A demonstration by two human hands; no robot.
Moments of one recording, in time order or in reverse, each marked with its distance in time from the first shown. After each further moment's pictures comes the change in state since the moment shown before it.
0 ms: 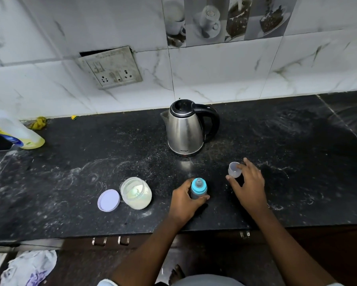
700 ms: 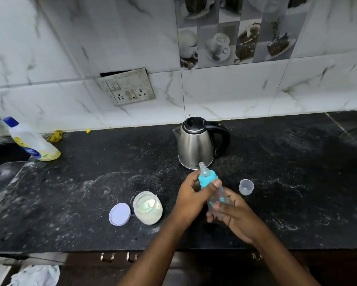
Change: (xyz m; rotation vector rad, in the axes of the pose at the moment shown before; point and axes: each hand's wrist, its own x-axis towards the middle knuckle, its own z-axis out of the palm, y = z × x) left_hand 0.002 0.111 -0.049 -0.535 -0.043 -0.038; right_hand -0.029 -0.110 -0.022 1.362 -0.716 0.261
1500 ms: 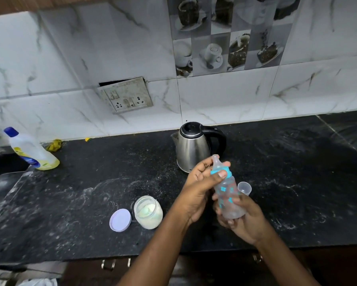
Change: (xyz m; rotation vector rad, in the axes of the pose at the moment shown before) left_hand 0.000 0.048 0.023 -0.385 -0.238 -0.107; right_hand -0.013 -0.014 0.008 0.227 -0.013 -0.069
